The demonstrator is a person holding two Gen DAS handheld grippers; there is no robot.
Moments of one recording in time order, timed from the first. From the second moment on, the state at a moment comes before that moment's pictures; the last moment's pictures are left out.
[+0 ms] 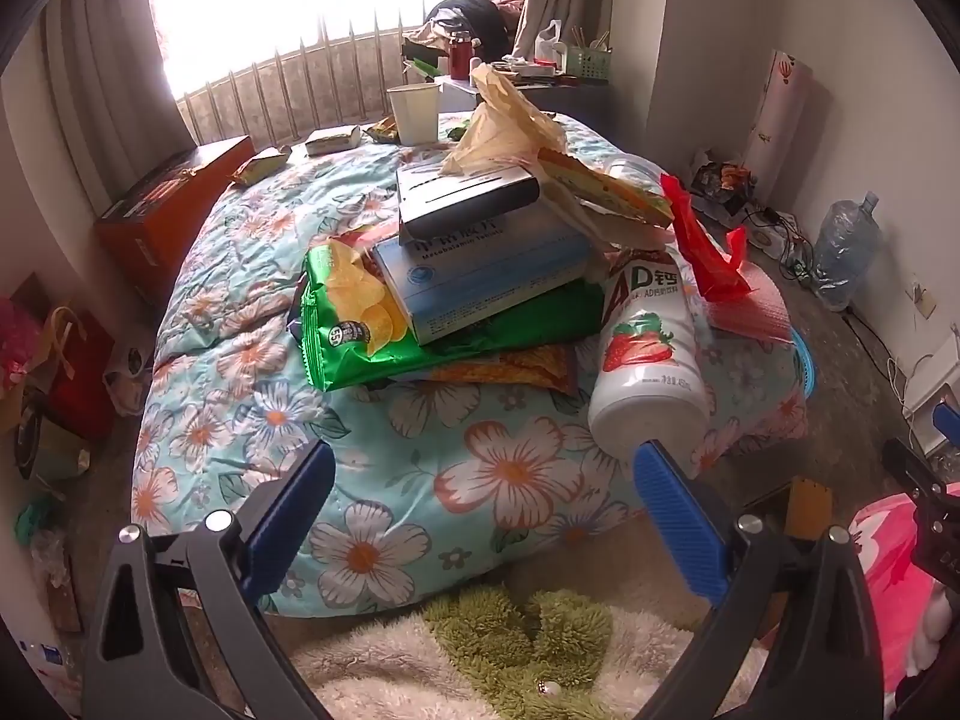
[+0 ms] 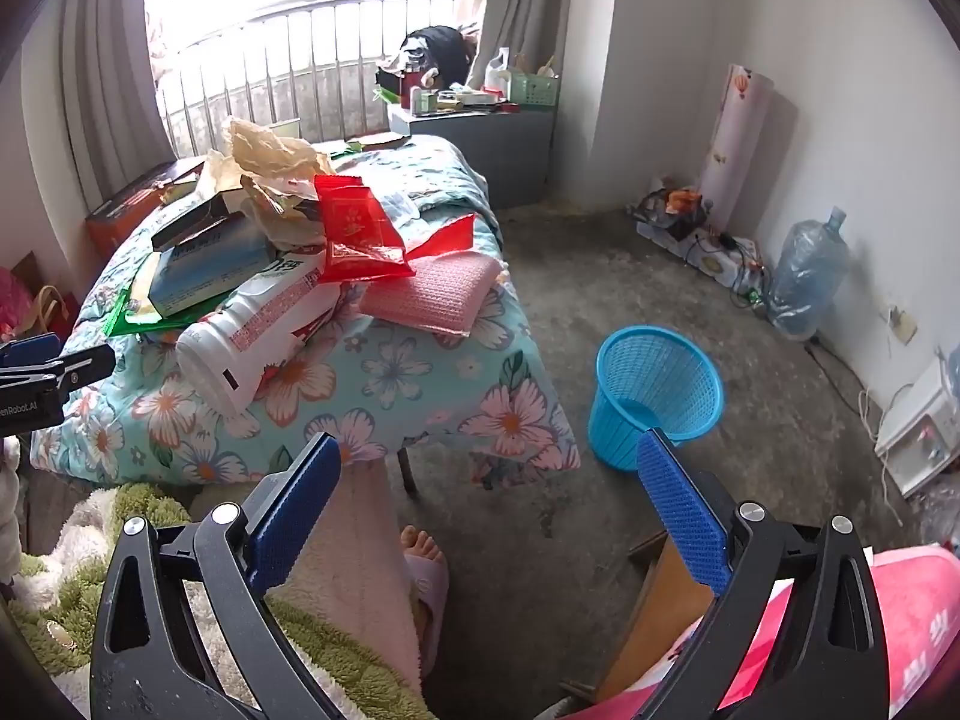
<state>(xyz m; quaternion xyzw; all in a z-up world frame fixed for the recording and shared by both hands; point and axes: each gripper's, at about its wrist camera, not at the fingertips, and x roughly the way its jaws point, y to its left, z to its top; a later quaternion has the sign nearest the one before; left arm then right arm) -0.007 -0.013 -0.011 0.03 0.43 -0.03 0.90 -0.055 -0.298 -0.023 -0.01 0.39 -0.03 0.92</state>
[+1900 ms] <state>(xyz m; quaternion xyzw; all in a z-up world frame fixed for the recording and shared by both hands) 0.003 -0.002 -0.006 0.02 0.44 -0.03 0.90 -0.056 -0.297 -0.026 -0.01 0.39 -0.03 0.92</state>
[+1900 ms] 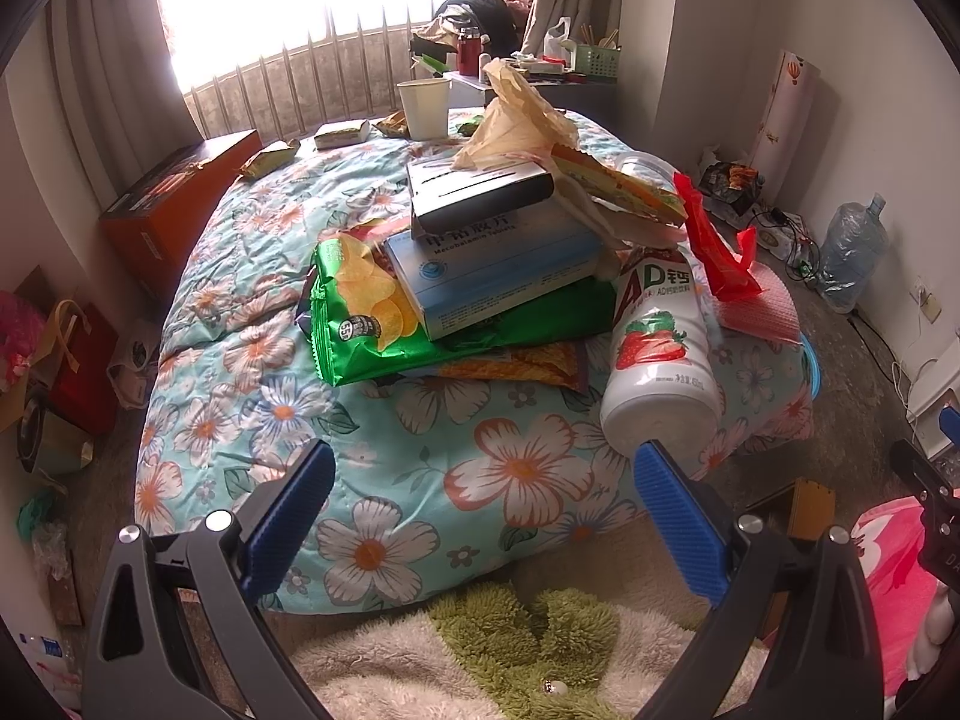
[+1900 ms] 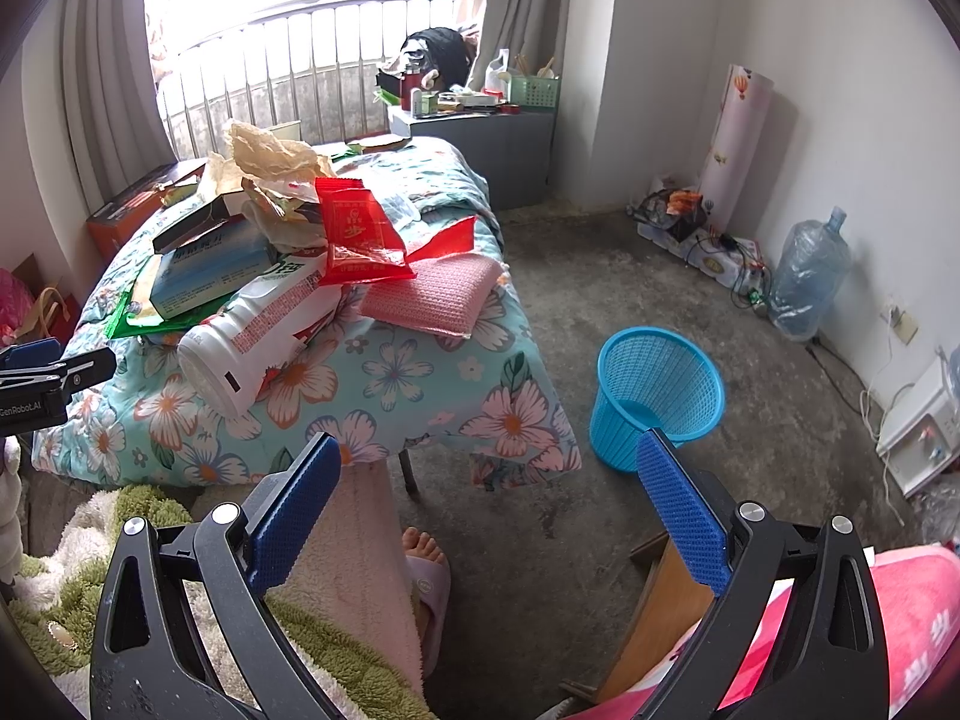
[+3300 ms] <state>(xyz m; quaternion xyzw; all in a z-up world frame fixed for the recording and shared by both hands) 0.091 -0.055 0.024 -0.08 0.36 -0.35 0.86 0.052 -0.341 -0.056 0.26 0.38 0.03 0.89</state>
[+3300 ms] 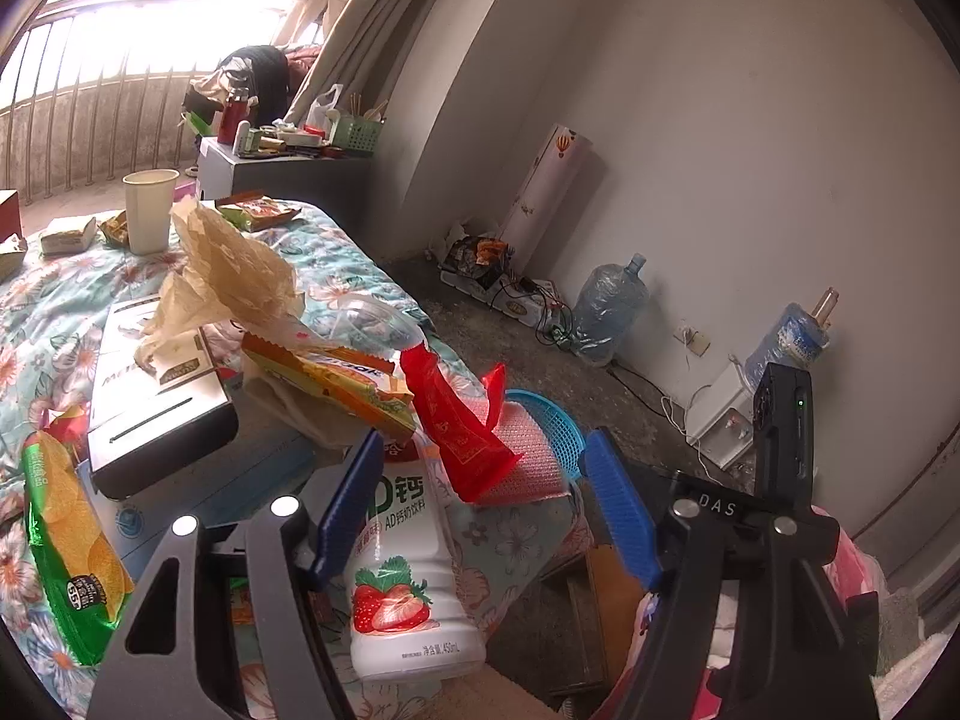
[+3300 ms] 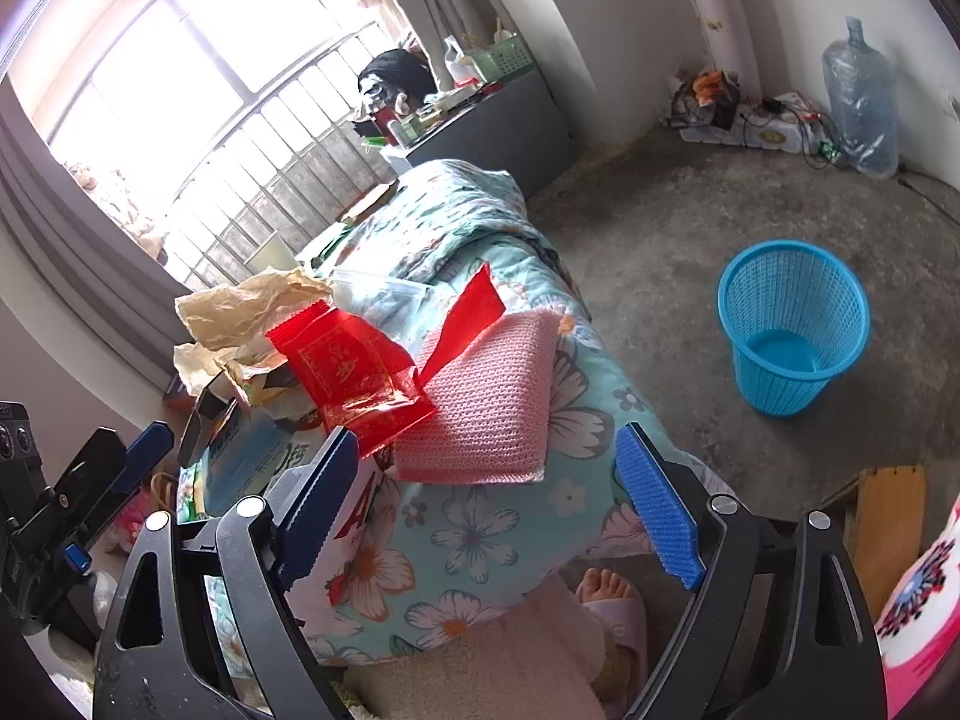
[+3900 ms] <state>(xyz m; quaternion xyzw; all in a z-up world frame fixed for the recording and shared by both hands) 0.147 -0.131 -0.026 0.04 0.48 -0.26 0.84 0.075 -0.352 -0.094 0.30 0.41 0.07 0.86</state>
